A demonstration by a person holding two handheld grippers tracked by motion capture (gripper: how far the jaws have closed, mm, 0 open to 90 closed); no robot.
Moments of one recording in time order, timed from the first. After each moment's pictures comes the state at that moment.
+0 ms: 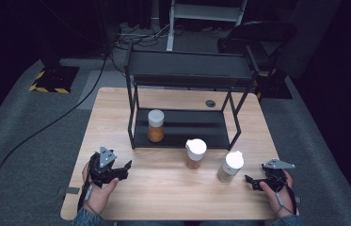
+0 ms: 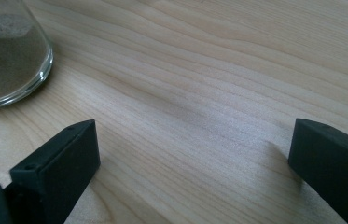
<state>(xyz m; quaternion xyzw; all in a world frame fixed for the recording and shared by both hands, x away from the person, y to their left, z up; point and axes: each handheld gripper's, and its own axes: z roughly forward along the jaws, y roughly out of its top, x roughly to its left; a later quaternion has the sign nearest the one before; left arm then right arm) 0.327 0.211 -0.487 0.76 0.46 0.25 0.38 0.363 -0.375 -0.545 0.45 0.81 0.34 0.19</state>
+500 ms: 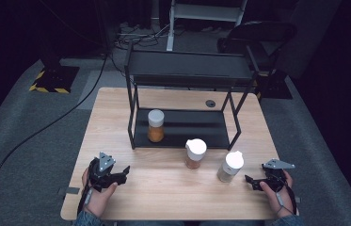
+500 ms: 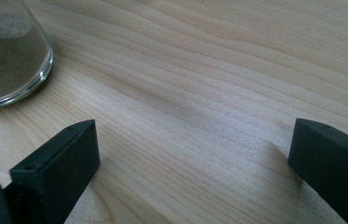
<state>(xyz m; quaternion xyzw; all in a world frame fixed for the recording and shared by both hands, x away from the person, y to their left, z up) 0.324 0.217 -0.513 0.76 0.48 0.24 0.37 0.363 -0.375 -0.545 0.45 0.81 0.34 0.19</state>
